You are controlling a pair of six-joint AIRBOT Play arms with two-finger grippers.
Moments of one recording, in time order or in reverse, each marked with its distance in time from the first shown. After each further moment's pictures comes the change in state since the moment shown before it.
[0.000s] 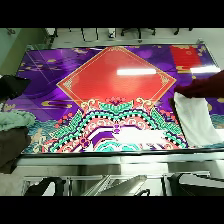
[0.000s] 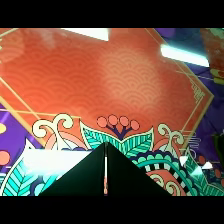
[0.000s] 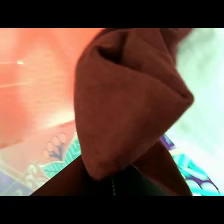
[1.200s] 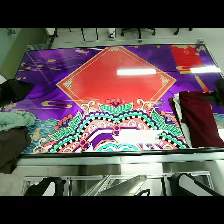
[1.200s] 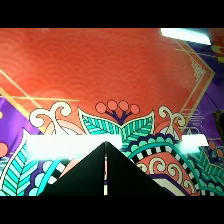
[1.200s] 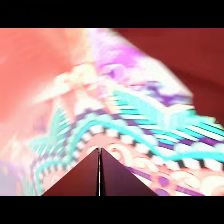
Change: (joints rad) left arm -0.031 0.000 -0.001 -0.005 0.063 0.037; right arm 0.222 0.241 -0.448 -0.019 0.194 -0.013
